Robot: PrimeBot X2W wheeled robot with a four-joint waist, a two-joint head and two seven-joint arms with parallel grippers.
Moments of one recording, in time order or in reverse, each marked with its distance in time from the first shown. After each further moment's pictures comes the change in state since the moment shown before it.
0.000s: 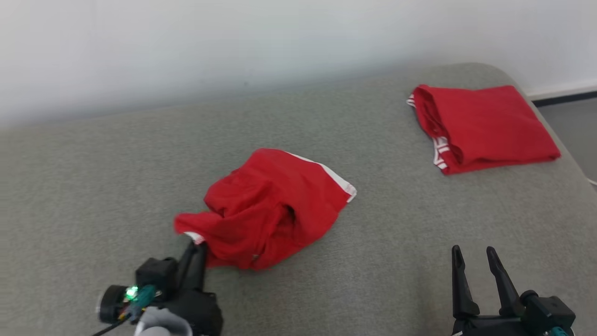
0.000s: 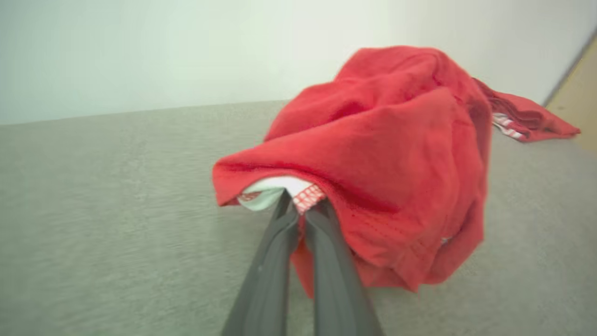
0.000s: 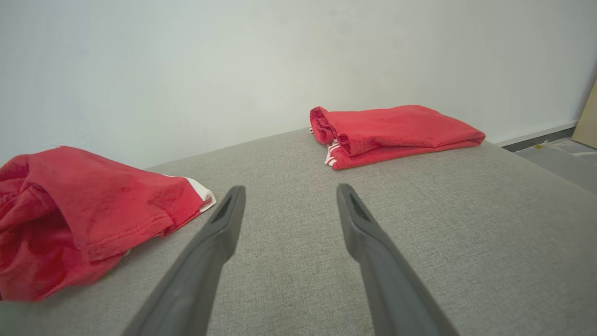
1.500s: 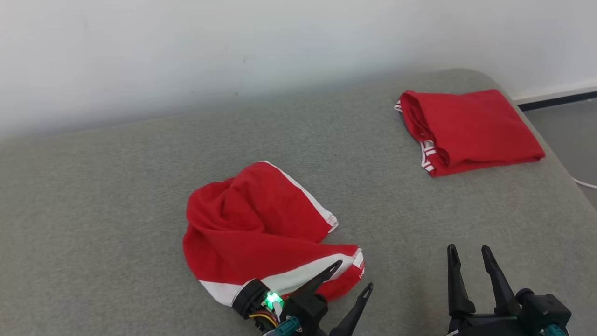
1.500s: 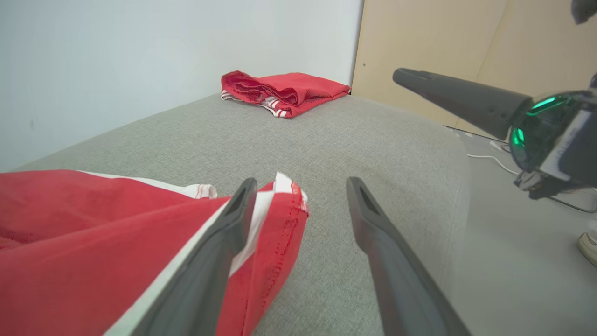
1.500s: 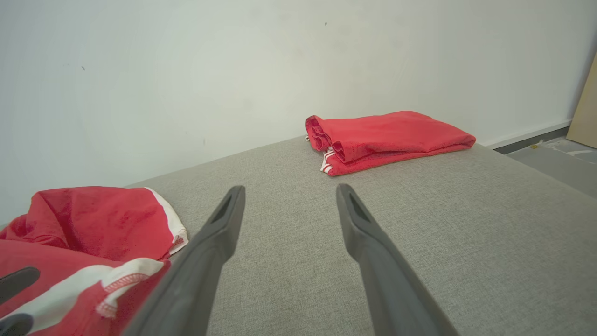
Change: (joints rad) left arm -0.057 -0.045 -0.552 -0.059 -0.024 -0.009 0.007; right arm -0.011 0.000 0.015 0.017 0.018 0.000 -0.002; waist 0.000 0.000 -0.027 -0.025
